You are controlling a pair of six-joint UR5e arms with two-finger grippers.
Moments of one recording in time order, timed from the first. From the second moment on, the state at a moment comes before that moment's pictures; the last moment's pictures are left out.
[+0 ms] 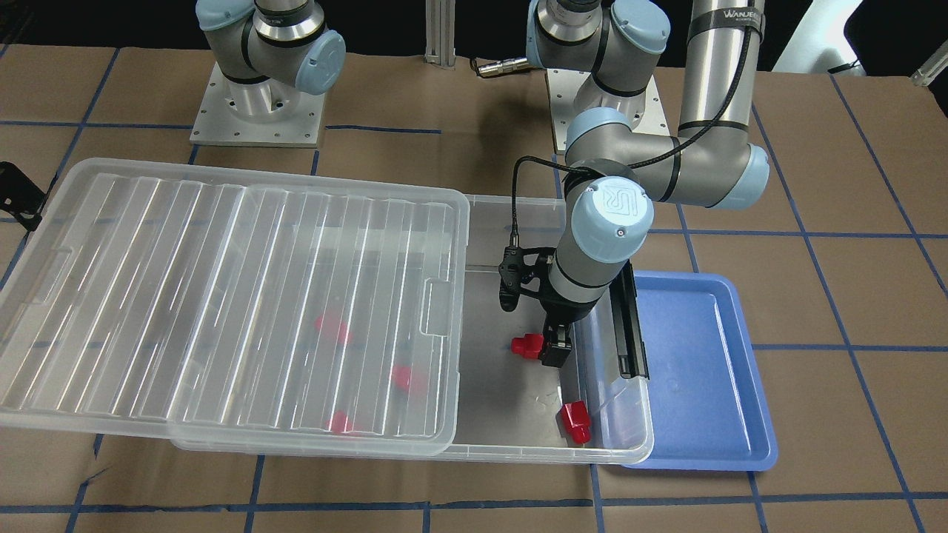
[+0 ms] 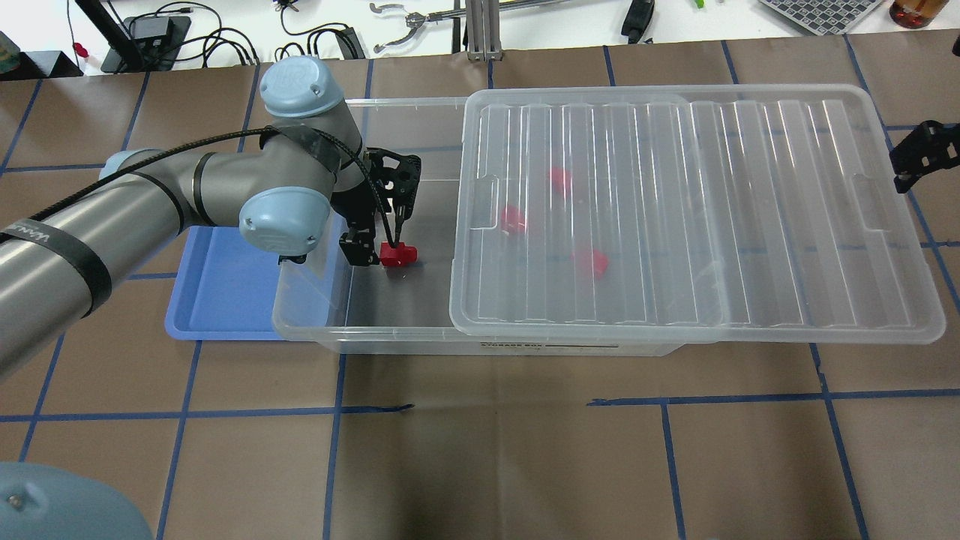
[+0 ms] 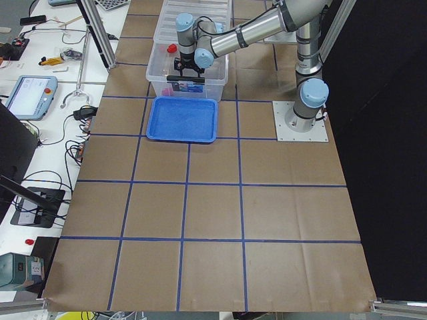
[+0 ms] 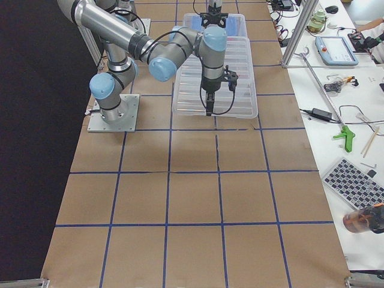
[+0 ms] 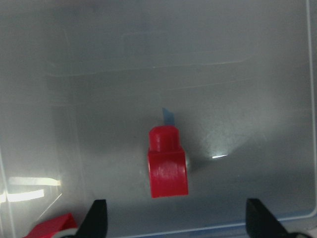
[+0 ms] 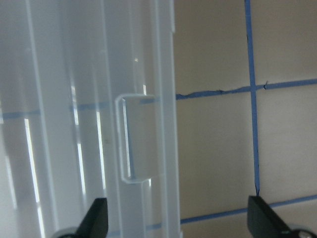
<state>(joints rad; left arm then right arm) -1.68 -1.96 -1.80 -0.98 1.53 1.61 1.12 -1.55 1.67 -1.74 -1.68 -0.34</state>
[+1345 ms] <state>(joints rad) -1.66 -1.97 -1.81 -0.92 1.48 1.60 1.55 -1.55 1.46 -1.48 -1.58 0.13</state>
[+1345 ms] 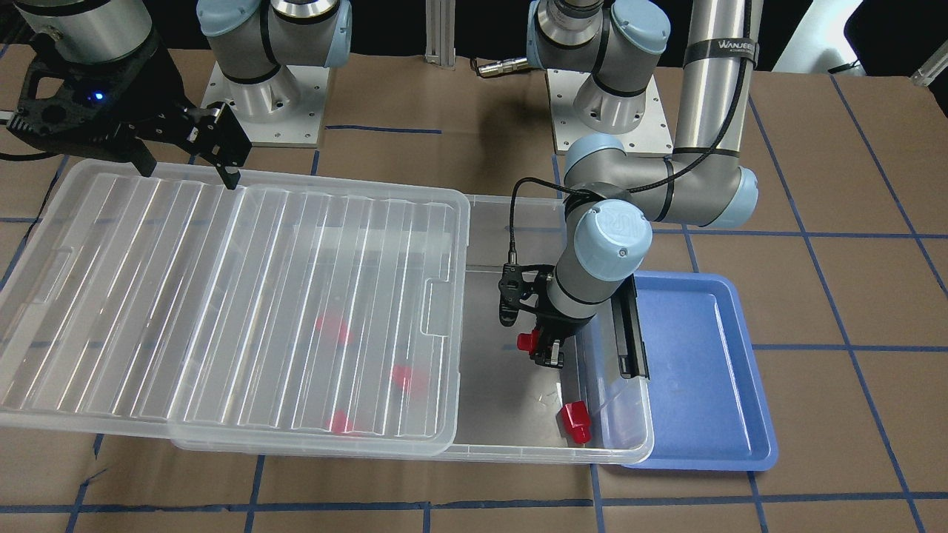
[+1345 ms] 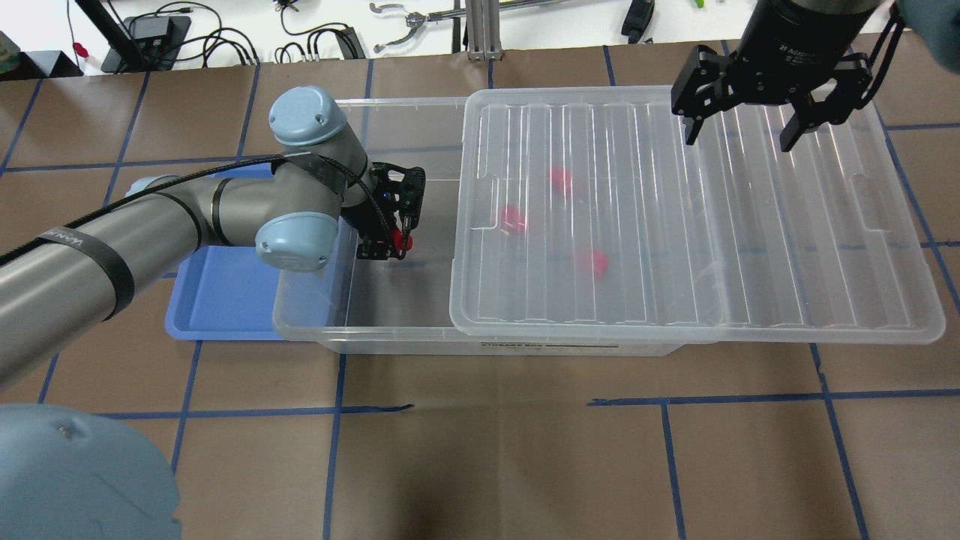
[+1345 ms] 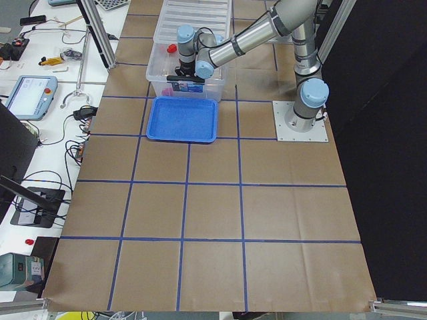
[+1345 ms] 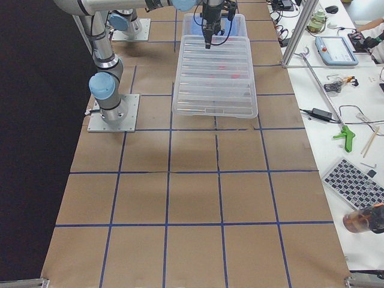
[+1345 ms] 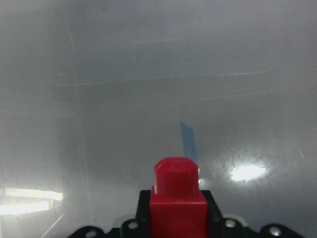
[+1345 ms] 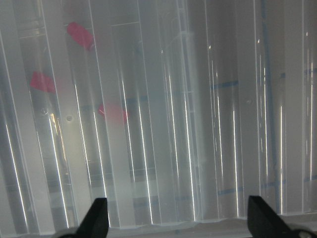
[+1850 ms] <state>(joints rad) -1.64 -1.83 -1.71 -1.19 1.48 1.57 1.56 -1.55 1.46 -1.48 -1.57 0.13</state>
